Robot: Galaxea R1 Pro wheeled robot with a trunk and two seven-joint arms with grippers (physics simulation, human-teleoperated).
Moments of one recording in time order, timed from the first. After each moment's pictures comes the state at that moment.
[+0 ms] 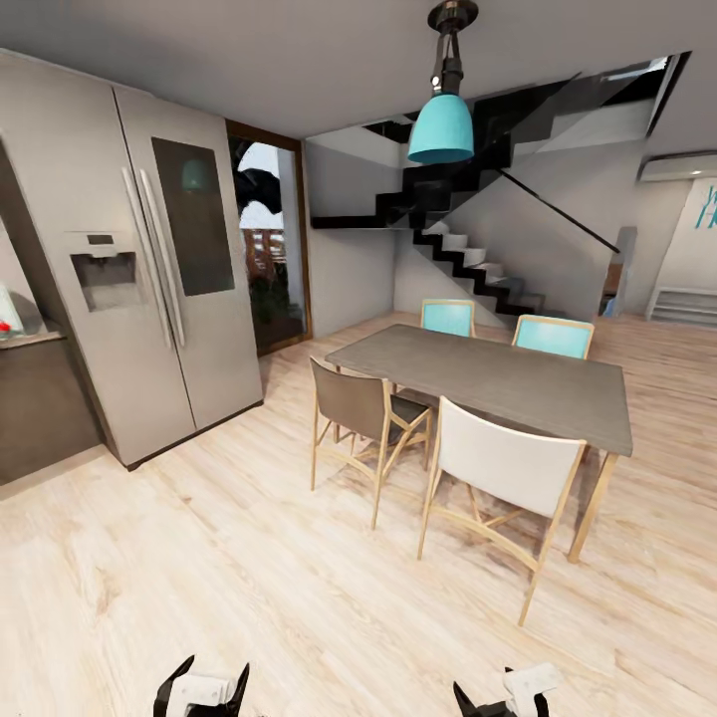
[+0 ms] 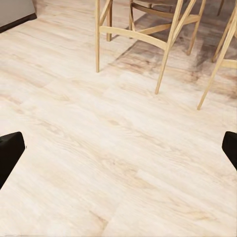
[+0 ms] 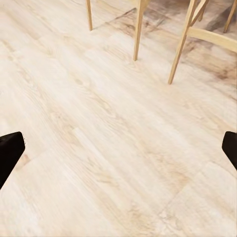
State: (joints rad) left arm 0.11 0.04 0.02 -1.12 0.00 -0.20 -0.13; right arm 0.13 -0.04 -0.01 -1.23 0.01 0.06 0.25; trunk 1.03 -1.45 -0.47
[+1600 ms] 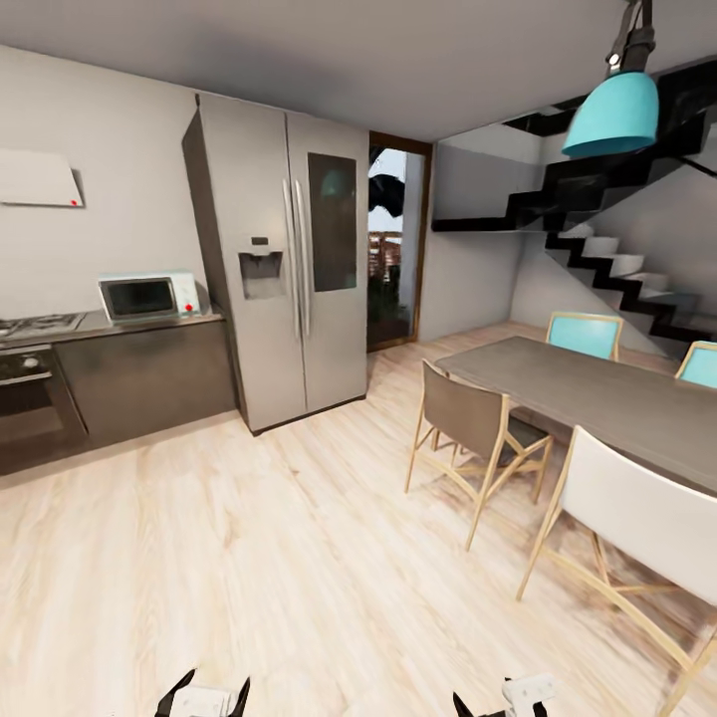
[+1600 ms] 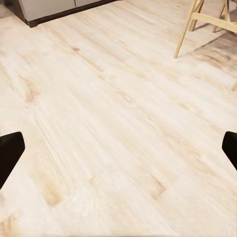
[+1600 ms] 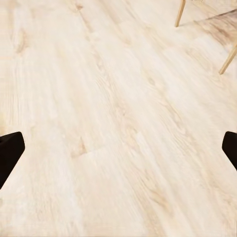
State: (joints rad) left arm 0.11 0.03 0.02 -1.08 -0.01 -0.20 -0.13; right arm 0.13 -0.04 0.00 -1.20 0.01 0.06 0.25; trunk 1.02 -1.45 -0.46
